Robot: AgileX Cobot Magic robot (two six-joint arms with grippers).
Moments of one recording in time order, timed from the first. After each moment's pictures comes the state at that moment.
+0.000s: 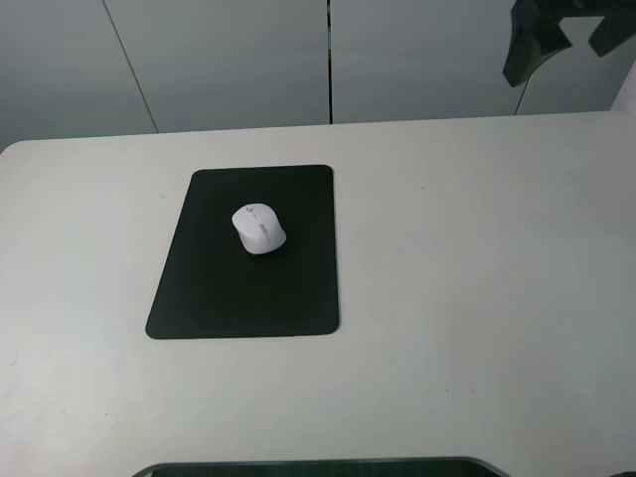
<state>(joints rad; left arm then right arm) 0.10 0.00 -0.51 0.00 1.08 0.00 0.19 1.51 -1.35 -0.04 1.09 -0.14</state>
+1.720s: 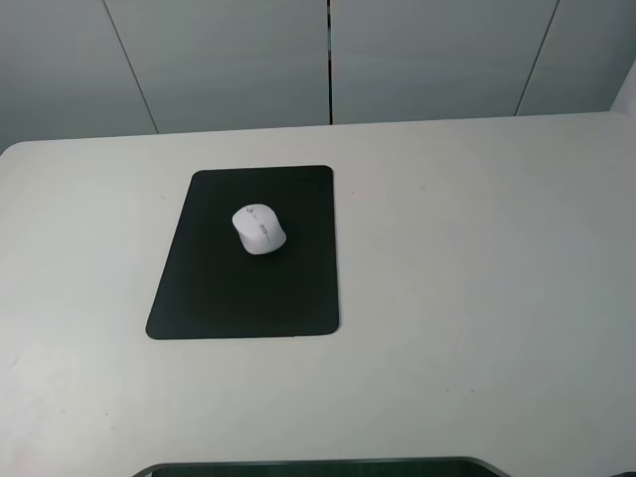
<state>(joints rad) 0.10 0.00 -0.51 0.00 1.08 0.00 0.00 0.07 -0.85 -0.09 1.23 0.07</state>
